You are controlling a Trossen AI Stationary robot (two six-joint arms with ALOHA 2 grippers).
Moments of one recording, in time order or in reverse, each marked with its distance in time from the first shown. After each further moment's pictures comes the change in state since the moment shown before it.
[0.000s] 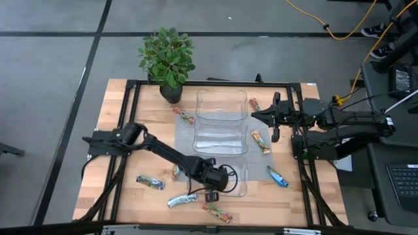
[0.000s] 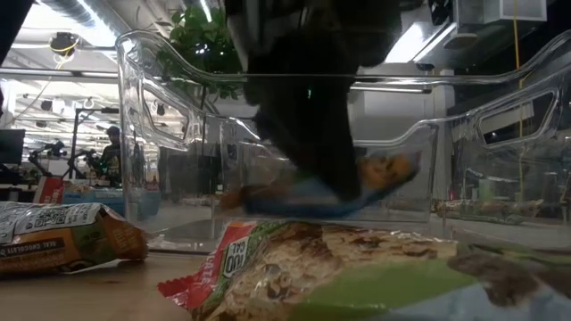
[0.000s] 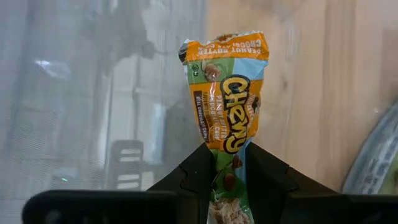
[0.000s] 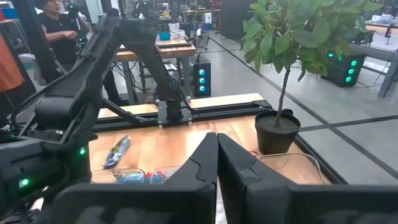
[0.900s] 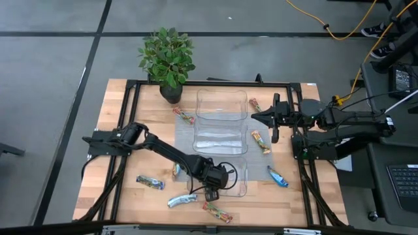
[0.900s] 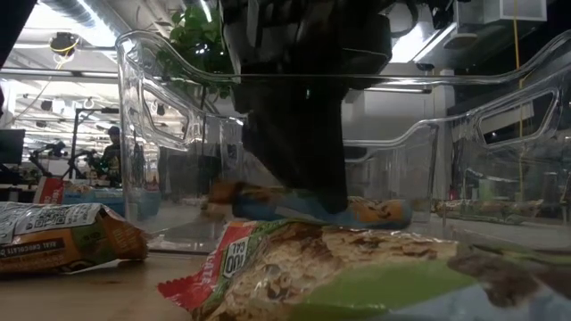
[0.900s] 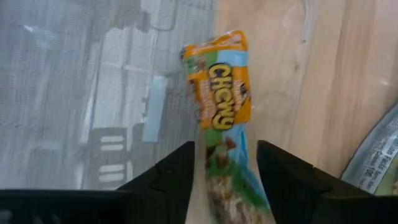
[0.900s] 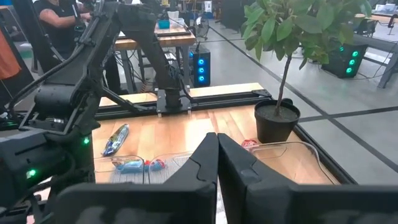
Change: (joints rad) left arm 0.020 0.000 -0.001 -0.044 0.061 -0.087; right arm 0.000 0.000 0.000 -0.048 0.000 -0.001
